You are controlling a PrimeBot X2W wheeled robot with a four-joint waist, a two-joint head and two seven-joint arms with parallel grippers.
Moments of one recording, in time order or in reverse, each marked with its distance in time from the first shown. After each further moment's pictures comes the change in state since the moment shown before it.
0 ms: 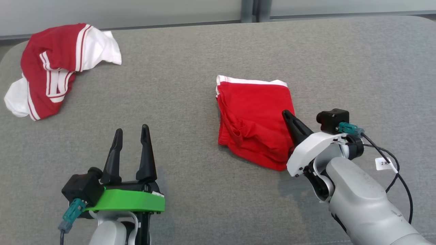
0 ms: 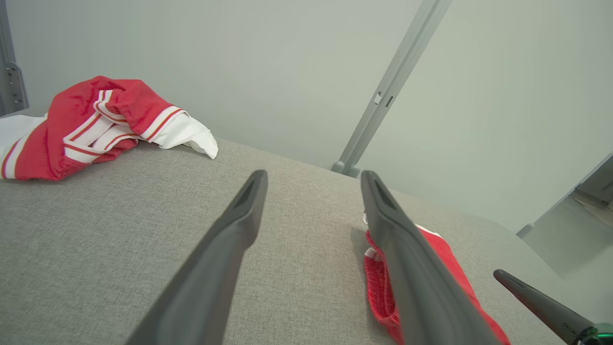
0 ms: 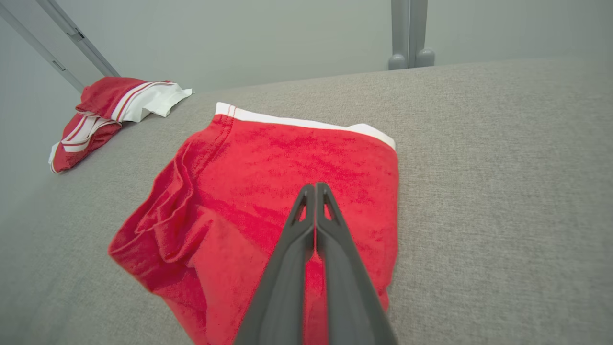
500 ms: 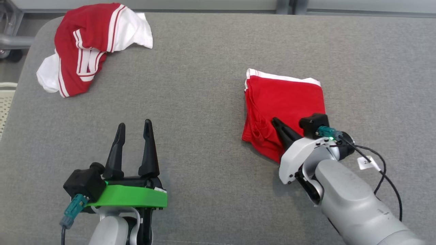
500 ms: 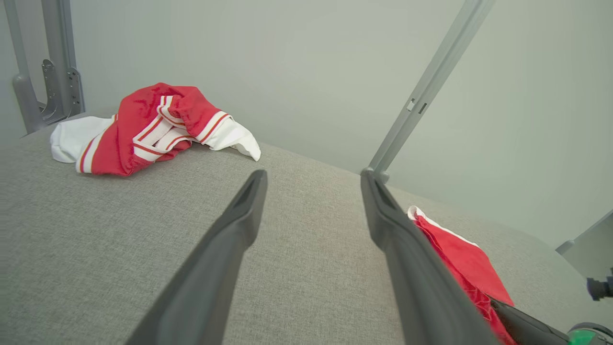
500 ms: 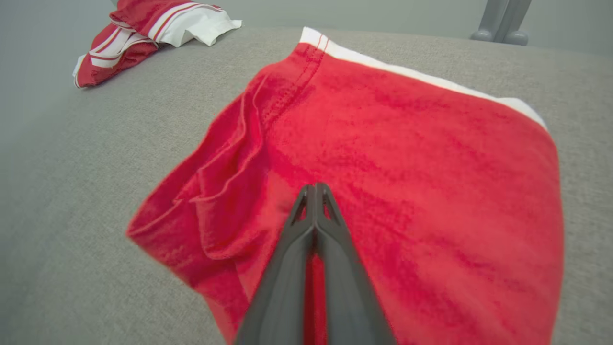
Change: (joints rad) left arm -0.022 0.000 -0.013 -0.002 -0.003 0.000 0.000; right arm -0.034 0.046 0.038 0.095 -0.154 0.000 0.000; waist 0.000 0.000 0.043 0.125
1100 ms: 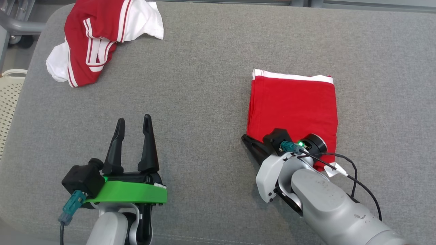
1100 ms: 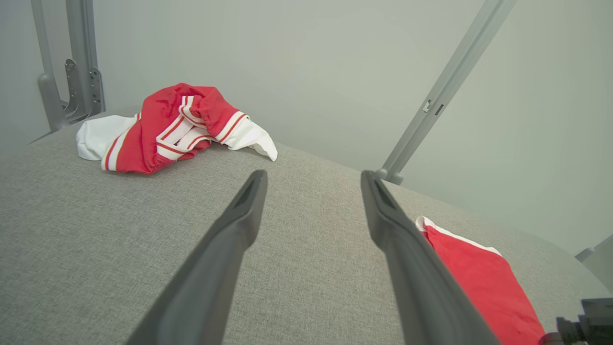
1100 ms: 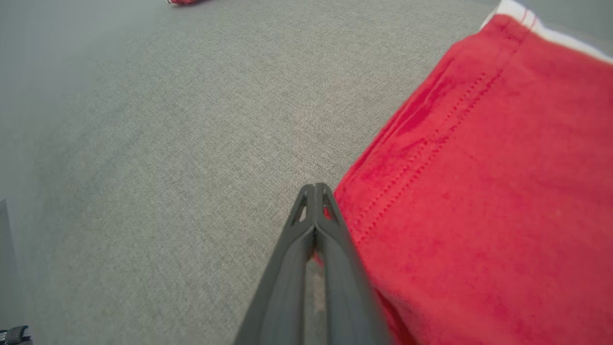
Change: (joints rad) left arm -0.021 0.000 -0.002 -0.002 -0.007 0.000 0.000; right arm -0.025 0.055 0.196 0.028 -0.087 0.000 0.000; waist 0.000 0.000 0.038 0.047
